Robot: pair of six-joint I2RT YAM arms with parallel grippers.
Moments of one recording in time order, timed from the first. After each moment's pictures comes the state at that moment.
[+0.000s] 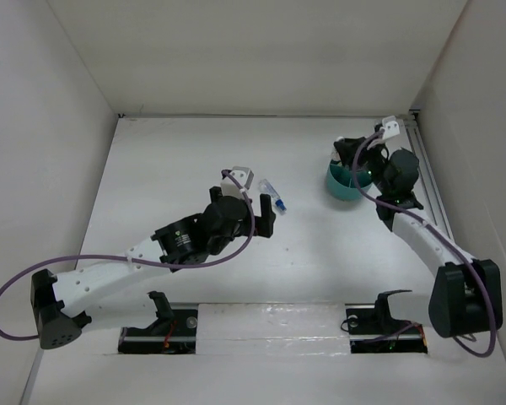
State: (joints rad) left arm -1.08 1.05 0.97 -0.41 -0.49 -0.58; right arm 0.16 1.22 0.76 0.57 -0.32 0.18
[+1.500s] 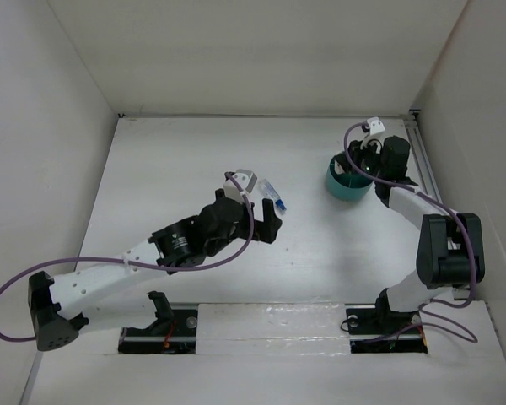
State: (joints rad) left arm -1.09 1.02 0.94 -0.37 -0.36 -0.58; right arm 0.01 1.56 0.91 0.37 -0.50 0.01
